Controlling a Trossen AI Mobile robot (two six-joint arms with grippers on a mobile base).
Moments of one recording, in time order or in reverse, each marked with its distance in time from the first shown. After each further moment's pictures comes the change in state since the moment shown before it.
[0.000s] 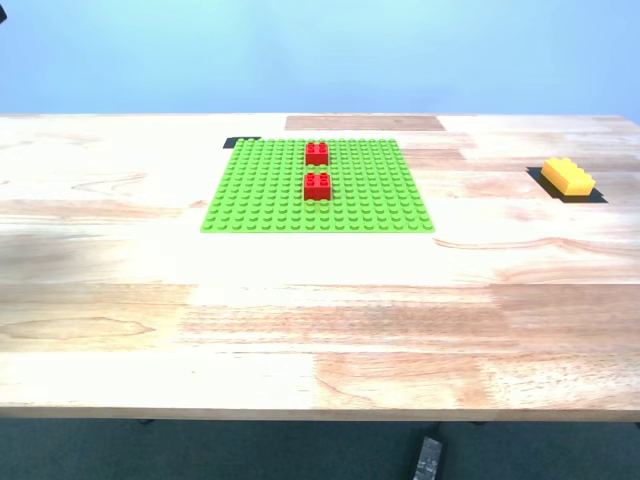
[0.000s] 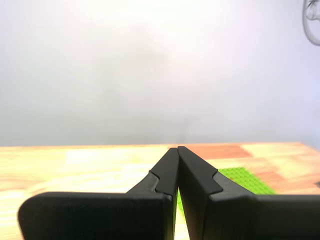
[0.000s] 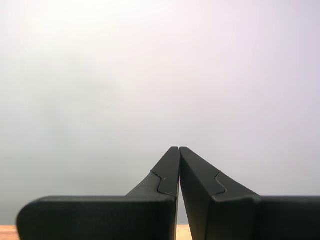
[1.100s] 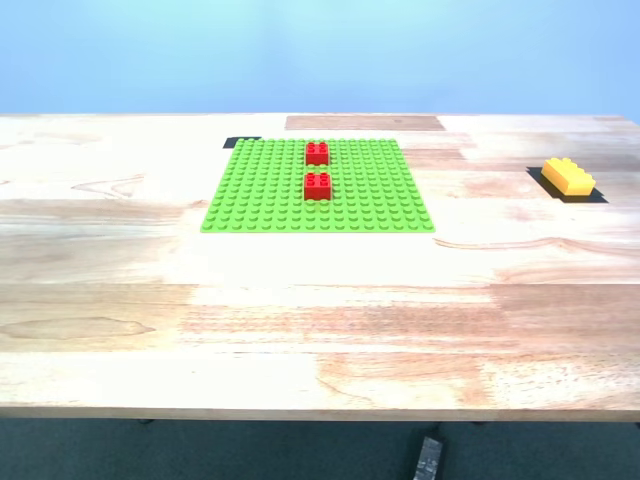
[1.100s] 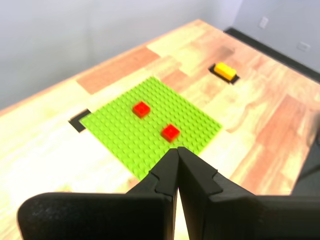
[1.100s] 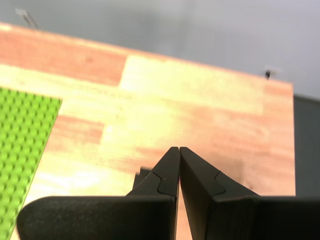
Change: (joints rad) arm 0 -0.004 0.854 1.001 -0.963 0.368 0.622; arm 1 -0.001 0.423 0.906 -1.468 -0.079 -0.203
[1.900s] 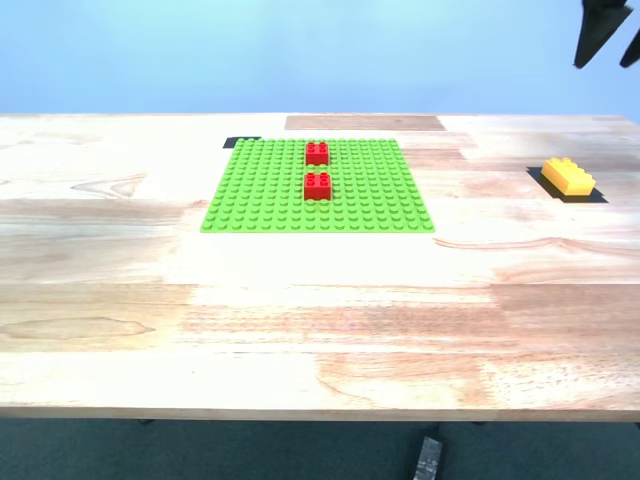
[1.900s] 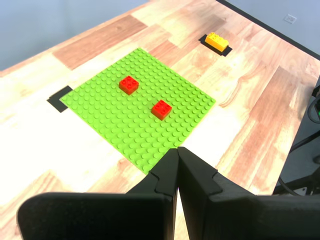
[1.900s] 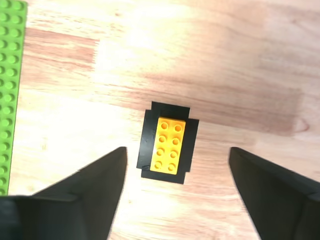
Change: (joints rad) arm 0 -0.023 0.077 -0.032 -0.023 0.001 0.075; arm 1 -0.002 0.245 0.017 -0.160 0.000 0.035
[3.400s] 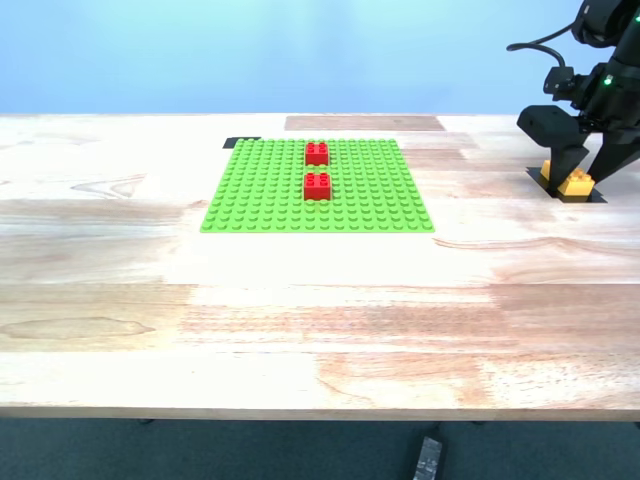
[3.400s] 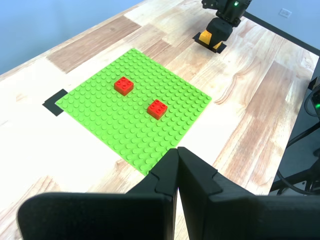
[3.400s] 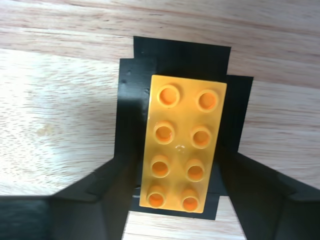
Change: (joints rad) arm 0 -0.017 -0.011 0.005 -0.015 0.000 0.026; arm 1 0.013 0.158 -0.380 0.401 0.020 0.052
